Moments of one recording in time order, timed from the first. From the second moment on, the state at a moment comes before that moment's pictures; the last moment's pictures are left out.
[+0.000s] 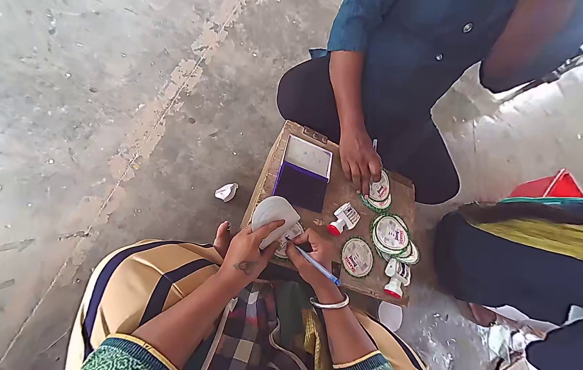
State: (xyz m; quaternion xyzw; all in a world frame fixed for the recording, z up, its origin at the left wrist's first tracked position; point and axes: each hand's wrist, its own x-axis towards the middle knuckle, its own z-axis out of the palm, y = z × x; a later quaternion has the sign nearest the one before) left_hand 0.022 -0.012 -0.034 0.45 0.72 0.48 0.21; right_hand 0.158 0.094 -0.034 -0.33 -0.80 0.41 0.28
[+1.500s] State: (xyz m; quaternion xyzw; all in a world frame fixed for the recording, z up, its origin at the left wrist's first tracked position) left_hand 0.024 -0.012 -0.037 0.45 0.72 0.49 0.20; right_hand 0.149 0.092 -0.037 -0.37 -0.76 0.43 0.33
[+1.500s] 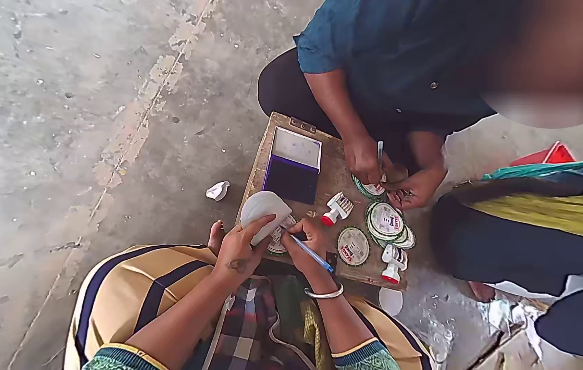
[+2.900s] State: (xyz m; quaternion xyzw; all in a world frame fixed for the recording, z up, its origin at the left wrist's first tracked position) left_hand 0.016 -0.014 -0.037 0.63 0.66 0.41 0.08; right_hand 0.163 0.100 -0.034 -0.35 -0.57 0.57 0.47
